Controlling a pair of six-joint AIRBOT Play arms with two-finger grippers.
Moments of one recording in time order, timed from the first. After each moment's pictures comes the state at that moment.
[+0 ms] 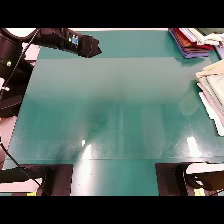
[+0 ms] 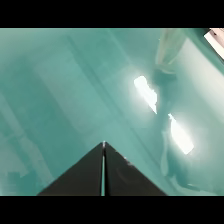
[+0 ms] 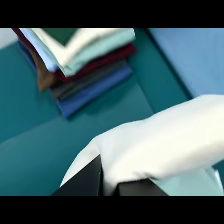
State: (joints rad) left arm -0.42 -1.42 1.88 1.11 -1.14 -1.49; right arm -0.75 -1.56 1.94 -1.04 0.99 1.31
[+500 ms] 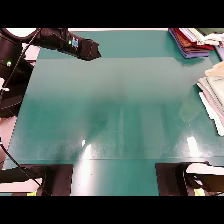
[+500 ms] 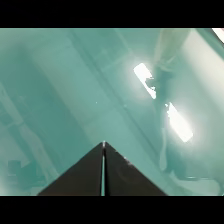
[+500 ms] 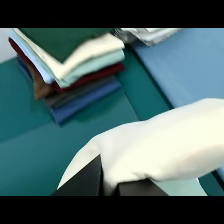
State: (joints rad) left arm -0.42 -1.42 1.88 1.11 -1.19 -1.49; right arm -0.82 -1.42 1.84 -1.06 1.03 1.29
